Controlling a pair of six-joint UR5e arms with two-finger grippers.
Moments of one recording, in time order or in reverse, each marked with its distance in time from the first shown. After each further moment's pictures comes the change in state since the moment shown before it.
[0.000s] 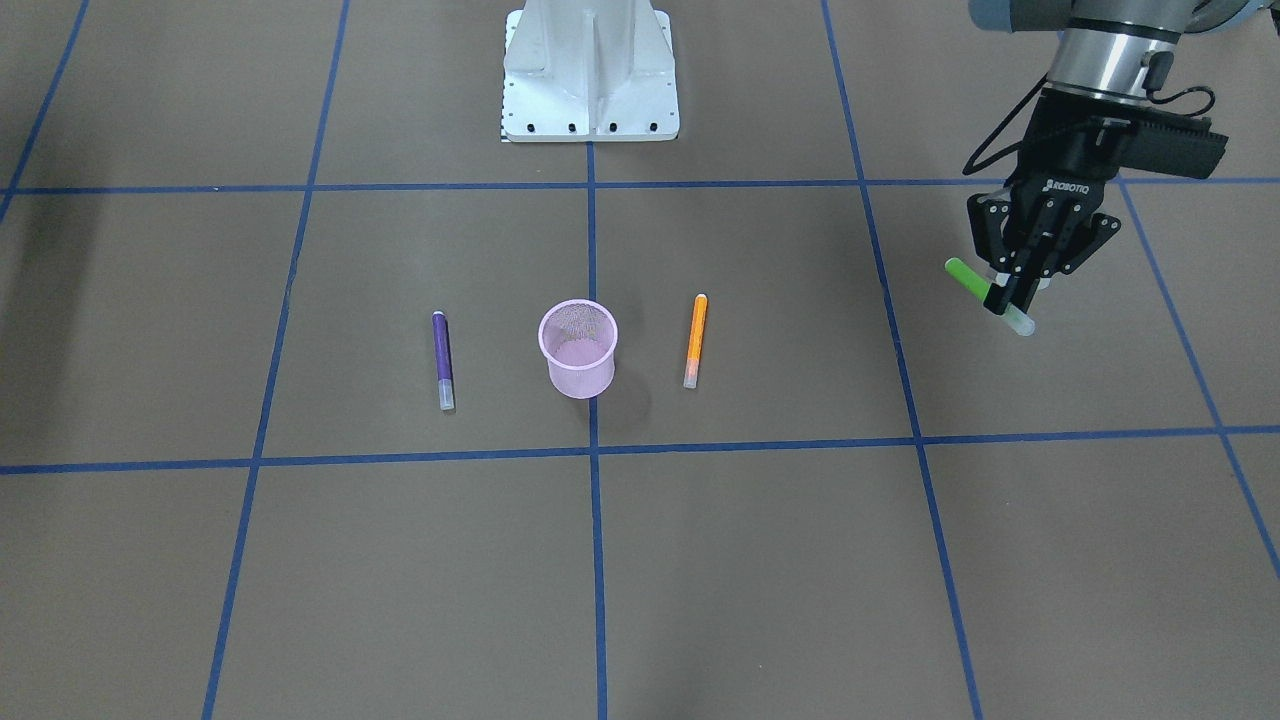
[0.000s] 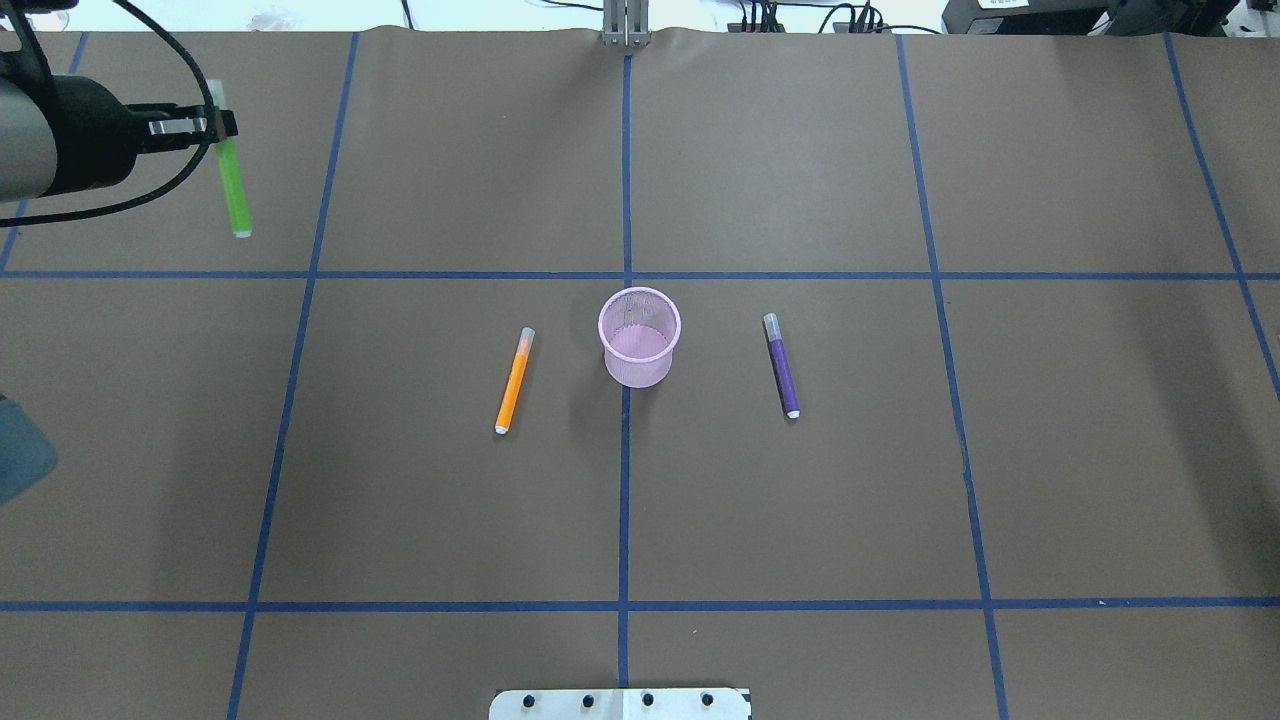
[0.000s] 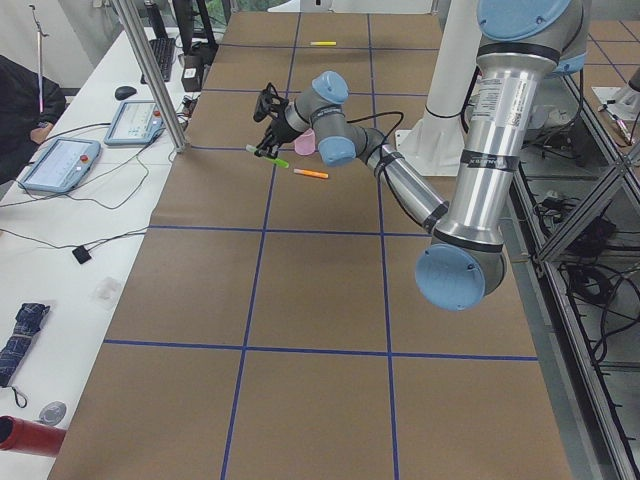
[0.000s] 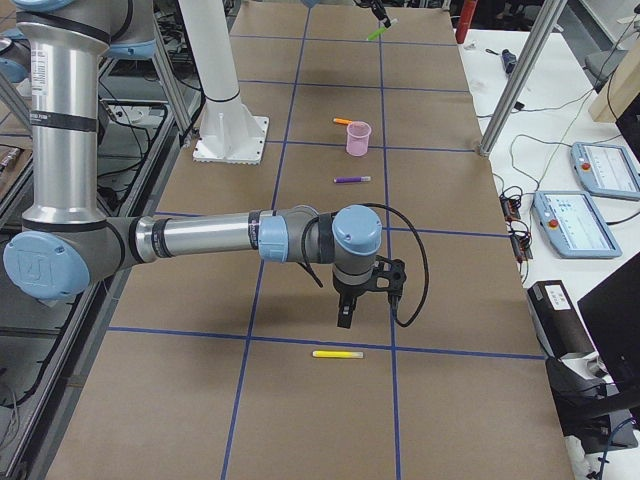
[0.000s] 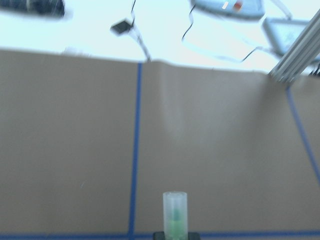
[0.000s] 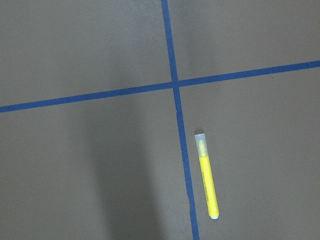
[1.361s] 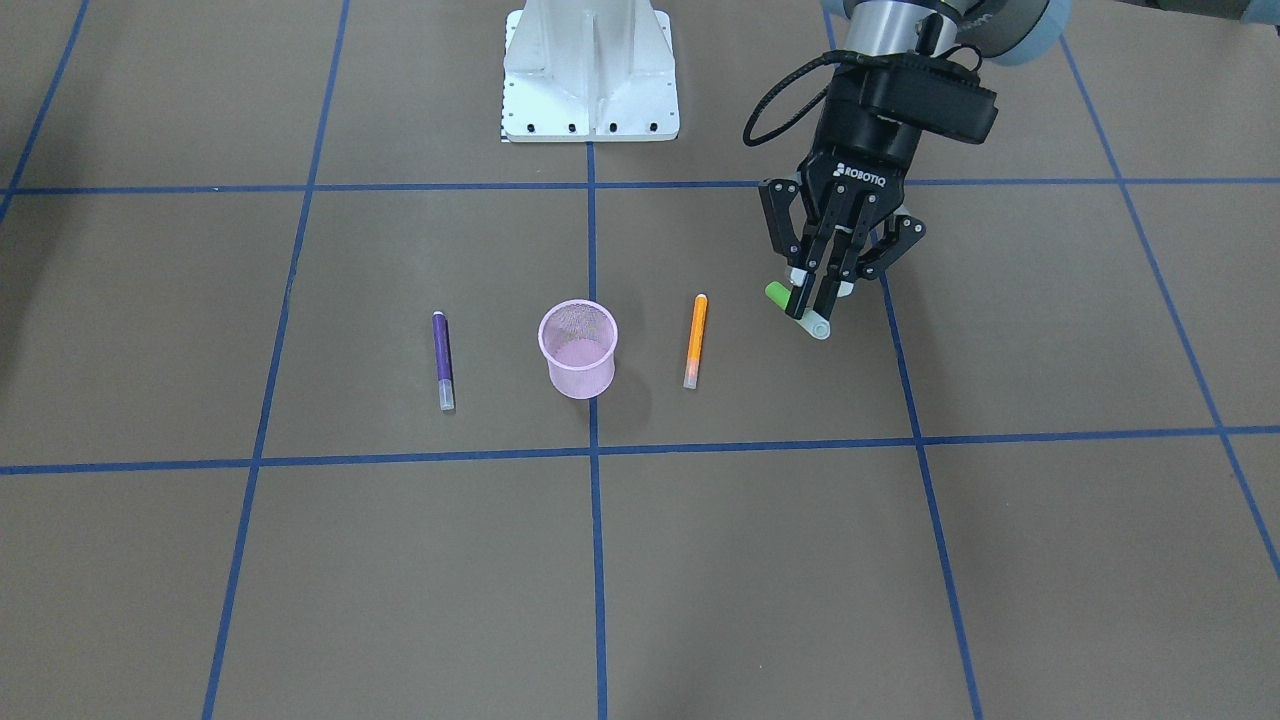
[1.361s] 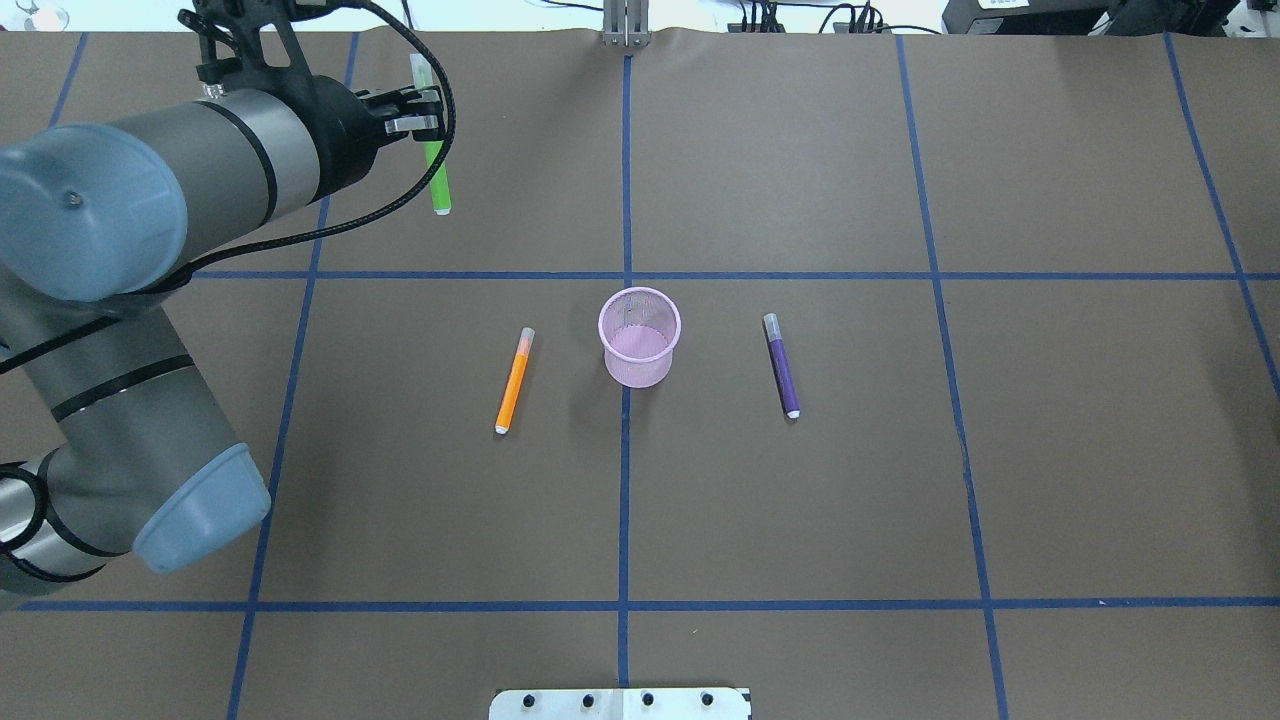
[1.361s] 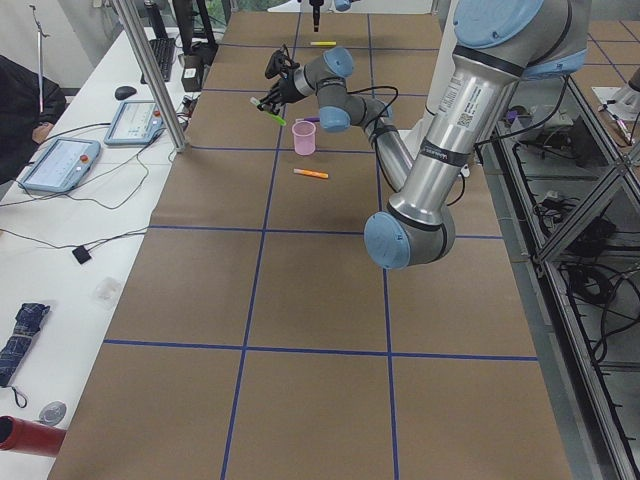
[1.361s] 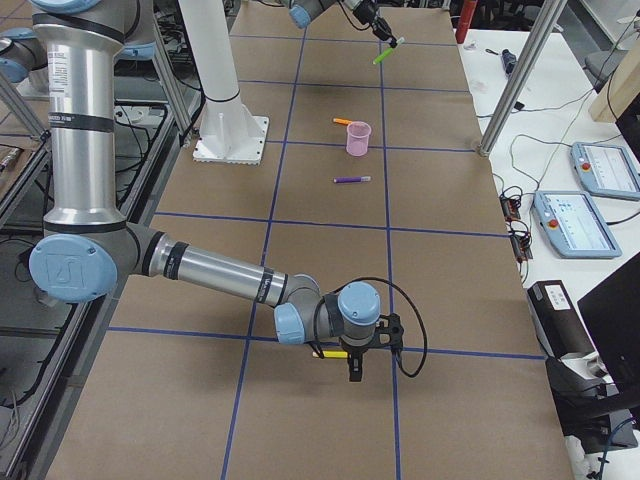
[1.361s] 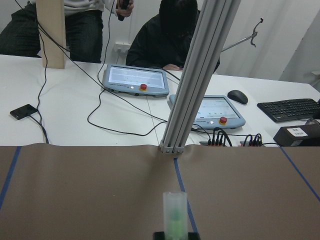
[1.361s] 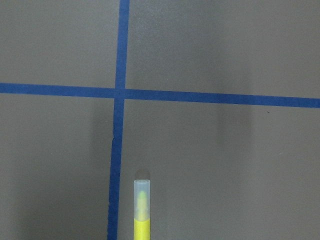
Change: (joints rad) left arm 0.200 -0.246 0.113 0.002 0.241 -0.006; right arm -0.137 0.045 -0.473 0.600 -0.056 0.044
